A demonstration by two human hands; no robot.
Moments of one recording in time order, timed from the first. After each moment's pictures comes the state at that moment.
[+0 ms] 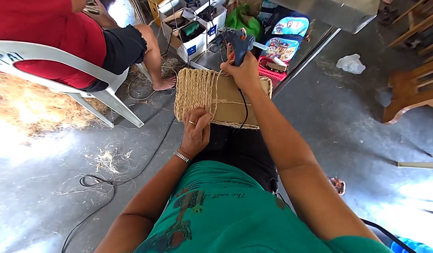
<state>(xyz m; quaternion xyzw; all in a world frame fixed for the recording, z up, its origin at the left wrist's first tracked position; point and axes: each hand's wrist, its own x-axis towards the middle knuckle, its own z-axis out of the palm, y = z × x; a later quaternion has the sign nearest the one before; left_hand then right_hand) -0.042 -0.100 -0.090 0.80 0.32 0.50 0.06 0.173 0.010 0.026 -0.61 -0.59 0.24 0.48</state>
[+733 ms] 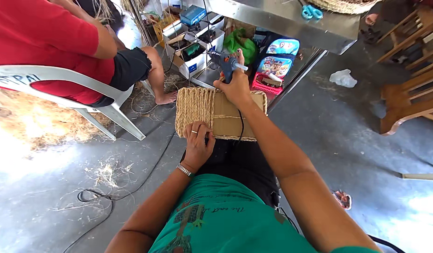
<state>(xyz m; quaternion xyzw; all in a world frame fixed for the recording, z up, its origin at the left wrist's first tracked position) -0.029 -0.099 -0.079 0.78 0.42 0.46 0.06 0.159 0.012 0.041 -0.61 -0.65 0.16 0.42</state>
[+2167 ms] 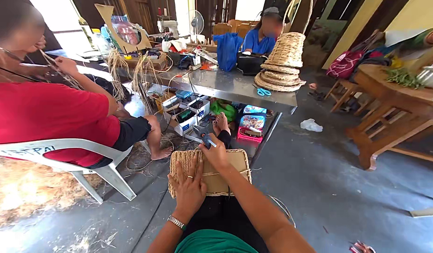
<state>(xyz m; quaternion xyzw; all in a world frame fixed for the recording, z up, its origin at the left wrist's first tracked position) -0.024 -0.085 -0.065 0.80 0.51 0.30 -0.09 0.129 -0.009 0.021 -0.65 -0.64 0.11 0.40</state>
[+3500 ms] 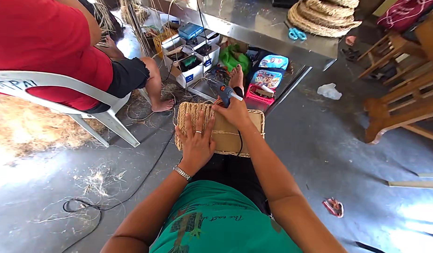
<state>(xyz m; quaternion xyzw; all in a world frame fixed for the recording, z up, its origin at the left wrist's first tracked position) -0.015 -0.093 -0.061 0.82 0.50 0.27 -0.06 0.171 -0.020 0.017 -0.58 -0.69 0.18 0.40</state>
